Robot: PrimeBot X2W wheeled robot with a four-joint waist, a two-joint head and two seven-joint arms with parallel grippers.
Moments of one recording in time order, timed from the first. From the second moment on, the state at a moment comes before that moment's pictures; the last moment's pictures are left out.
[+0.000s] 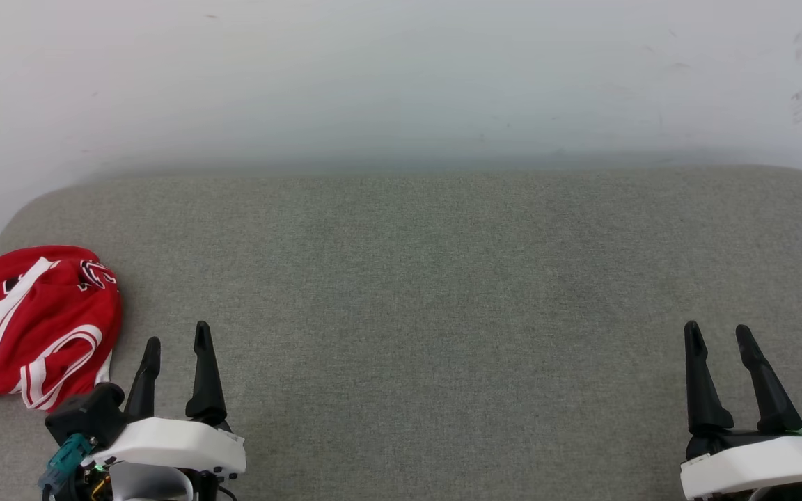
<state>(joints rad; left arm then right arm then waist) -0.03 0.05 0.05 0.10 -0.43 0.02 -0.16 0.05 -0.05 -0.09 0.01 0.33 0.13 -0.16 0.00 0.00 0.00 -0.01</state>
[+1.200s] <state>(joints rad) -0.01 0.06 0.04 0.10 -0.13 0.00 -0.24 0.09 -0.05 -0.08 -0.05 0.10 0.13 -0.24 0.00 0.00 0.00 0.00</state>
